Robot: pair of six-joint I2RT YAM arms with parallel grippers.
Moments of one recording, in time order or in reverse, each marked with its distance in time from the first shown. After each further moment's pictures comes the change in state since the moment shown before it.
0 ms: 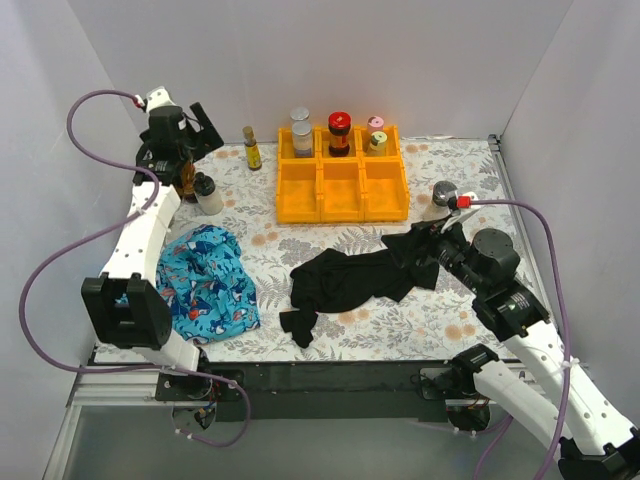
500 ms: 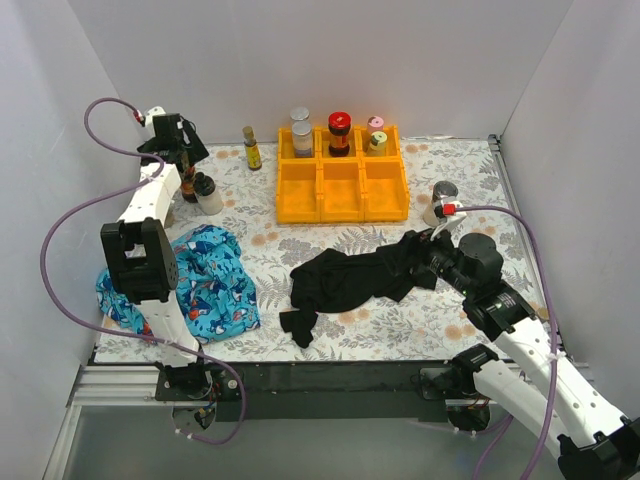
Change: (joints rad) left arm 0.152 0.376 0.155 -0.005 -0.077 0.011; right arm 0.000 -0.001 -0.140 0.035 -0.014 0.012
